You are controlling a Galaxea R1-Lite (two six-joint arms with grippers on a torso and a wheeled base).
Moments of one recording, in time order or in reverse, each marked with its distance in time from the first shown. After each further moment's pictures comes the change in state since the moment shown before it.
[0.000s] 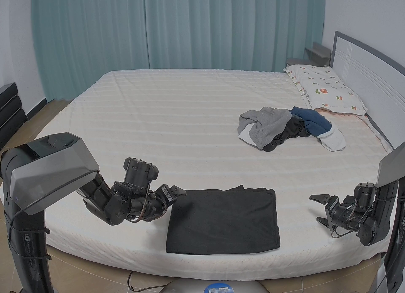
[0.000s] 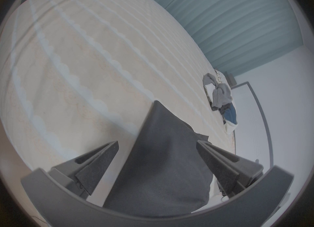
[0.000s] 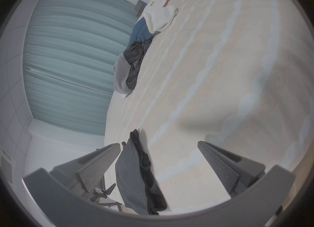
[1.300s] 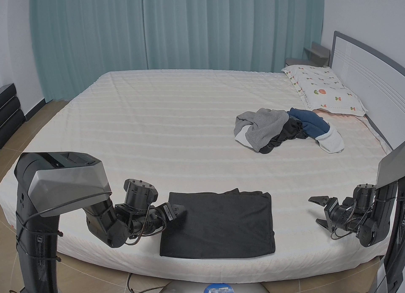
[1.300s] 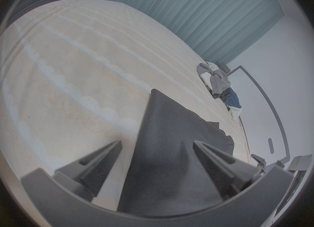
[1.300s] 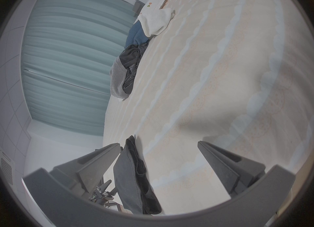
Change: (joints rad) left arm -0.031 0.091 0.187 -0.333 0.060 0.177; right arm 0.006 0.004 0.011 0.000 -0.007 -0.003
